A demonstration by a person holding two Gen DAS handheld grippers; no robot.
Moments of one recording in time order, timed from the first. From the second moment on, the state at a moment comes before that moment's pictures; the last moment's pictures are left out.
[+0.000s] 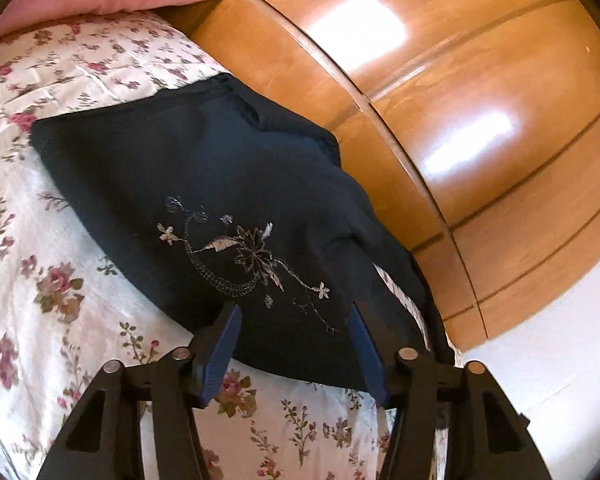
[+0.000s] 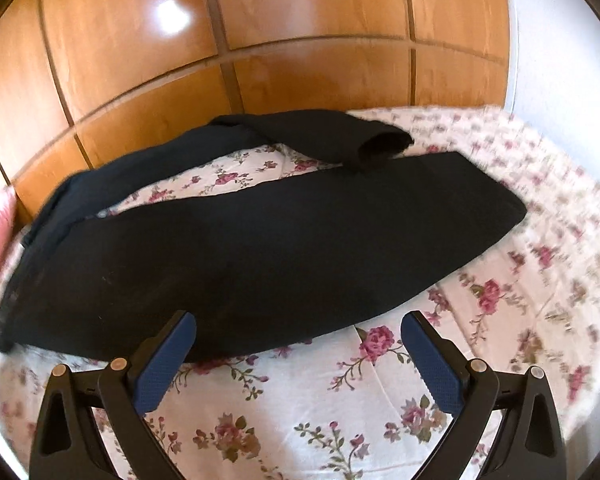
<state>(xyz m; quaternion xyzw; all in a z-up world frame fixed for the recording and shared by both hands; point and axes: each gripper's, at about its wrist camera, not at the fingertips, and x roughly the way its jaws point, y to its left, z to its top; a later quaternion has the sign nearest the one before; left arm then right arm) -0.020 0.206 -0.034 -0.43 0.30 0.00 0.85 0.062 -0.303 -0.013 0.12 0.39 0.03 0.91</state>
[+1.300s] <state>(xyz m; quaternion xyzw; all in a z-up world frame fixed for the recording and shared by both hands) -0.023 0.279 -0.049 -0.42 0.30 0.13 0.85 0.119 -0.446 -0.063 0.47 0.33 0.05 0.82</state>
